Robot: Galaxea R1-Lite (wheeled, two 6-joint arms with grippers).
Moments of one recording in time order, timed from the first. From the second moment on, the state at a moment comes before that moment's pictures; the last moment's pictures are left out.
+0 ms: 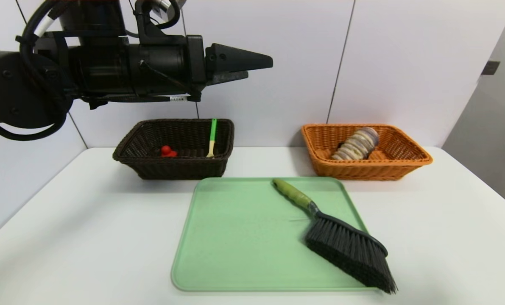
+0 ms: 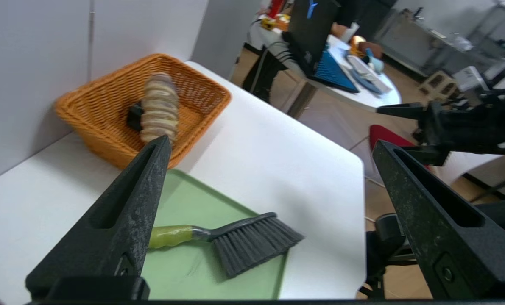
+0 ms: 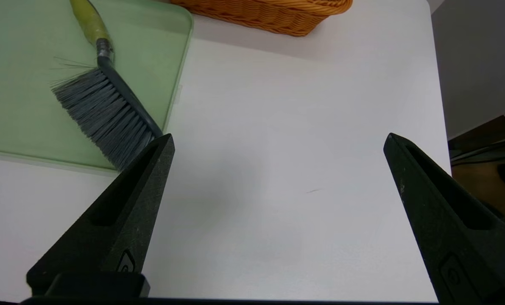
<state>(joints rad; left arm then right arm) -0.45 1.73 -1.51 -0.27 -0.84 -0.35 0.17 0.83 -0.96 0.58 -0.12 -0.12</state>
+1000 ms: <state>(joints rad) -0.38 2.12 -1.56 -0.98 -1.29 -0.45 0.17 0.78 -0.92 0.58 -0.12 -0.07</state>
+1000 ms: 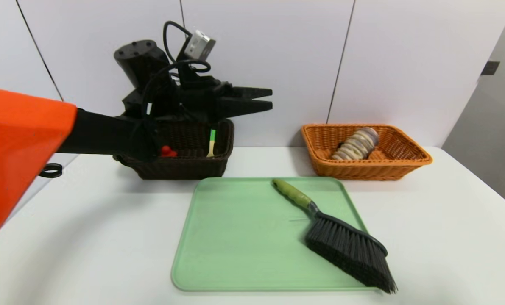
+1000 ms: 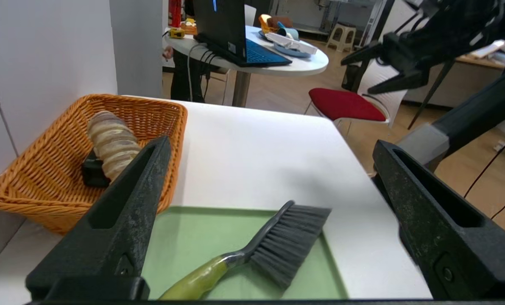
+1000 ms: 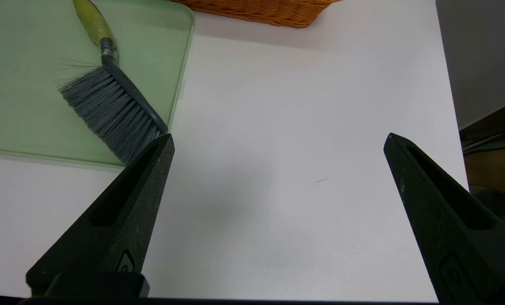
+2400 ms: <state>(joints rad) -0.51 2.09 -1.46 -0.85 -1.30 -0.12 0.17 0.76 -0.90 0.58 -0.11 -0.05</state>
